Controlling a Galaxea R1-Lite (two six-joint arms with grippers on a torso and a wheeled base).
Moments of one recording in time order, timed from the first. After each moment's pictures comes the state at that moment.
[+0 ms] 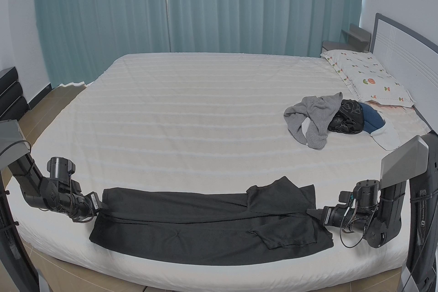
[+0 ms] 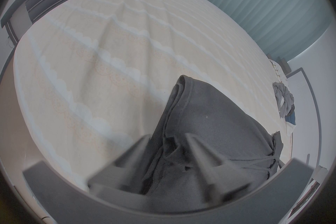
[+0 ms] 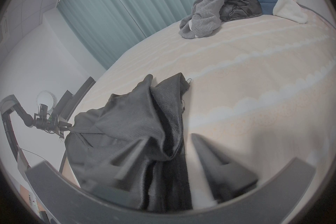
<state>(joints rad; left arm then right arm) 0.19 2.12 -0.62 -0.48 -0.22 -0.36 0.14 2.44 -0.33 -1.52 0.30 0.35</state>
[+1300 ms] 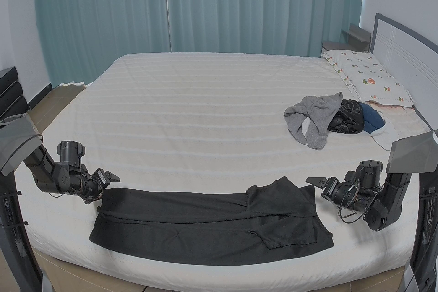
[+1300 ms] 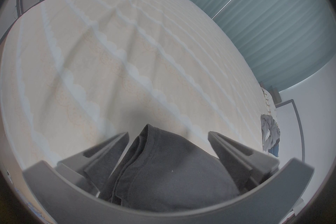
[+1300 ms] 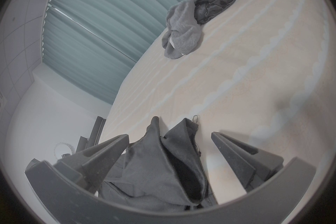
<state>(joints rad) 0.15 2.24 -0.88 -0.48 -0.23 -0.61 0.10 2.36 -0.52 -1.38 0.31 0.76</state>
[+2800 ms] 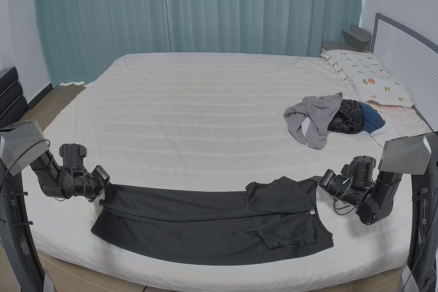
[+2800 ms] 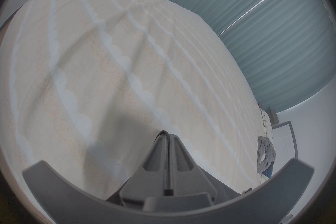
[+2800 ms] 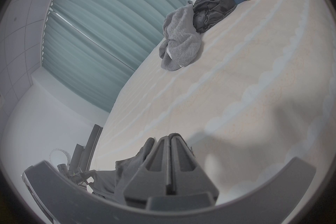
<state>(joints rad) 0.16 2.31 -0.88 -0.65 -0.19 -0.76 0.10 2.44 -0.66 -1.38 0.24 0.77</state>
